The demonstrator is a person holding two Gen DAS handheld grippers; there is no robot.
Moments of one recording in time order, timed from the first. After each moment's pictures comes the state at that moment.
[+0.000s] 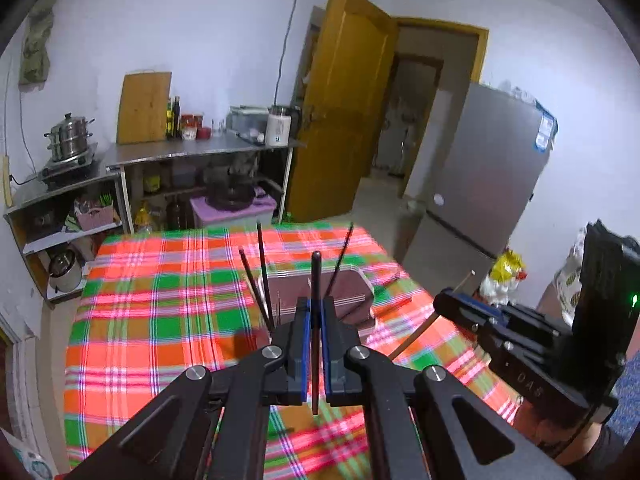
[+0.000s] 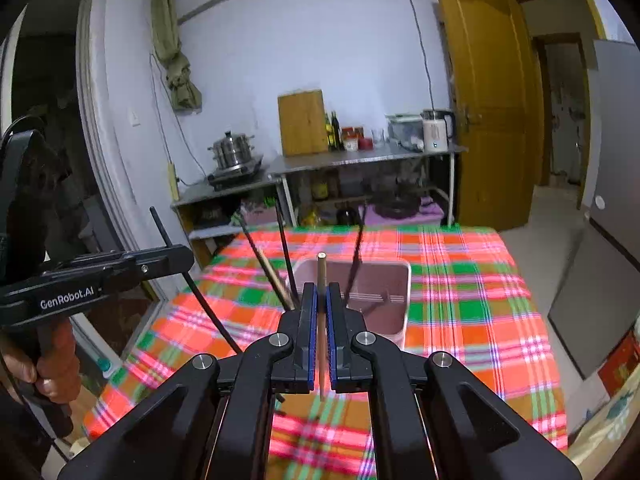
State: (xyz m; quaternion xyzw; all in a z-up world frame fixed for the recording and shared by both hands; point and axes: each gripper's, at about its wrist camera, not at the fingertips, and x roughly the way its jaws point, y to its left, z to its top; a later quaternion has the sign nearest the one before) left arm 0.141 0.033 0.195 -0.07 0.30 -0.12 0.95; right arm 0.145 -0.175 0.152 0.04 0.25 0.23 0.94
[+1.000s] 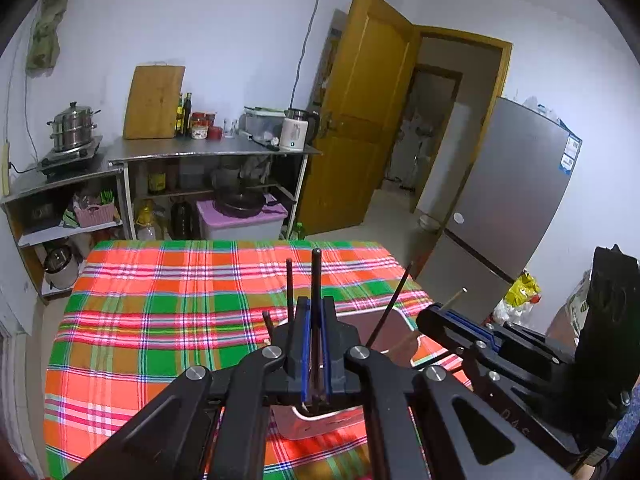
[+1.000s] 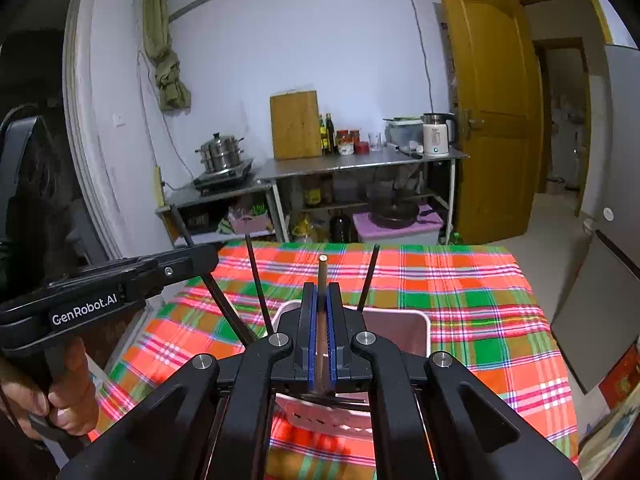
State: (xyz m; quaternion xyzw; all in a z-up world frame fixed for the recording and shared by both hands) left arm 0.230 0.051 0.156 -0.10 0.29 -0.10 0.95; right arm 0.222 -0.141 0.130 0.03 0.25 0.21 0.94
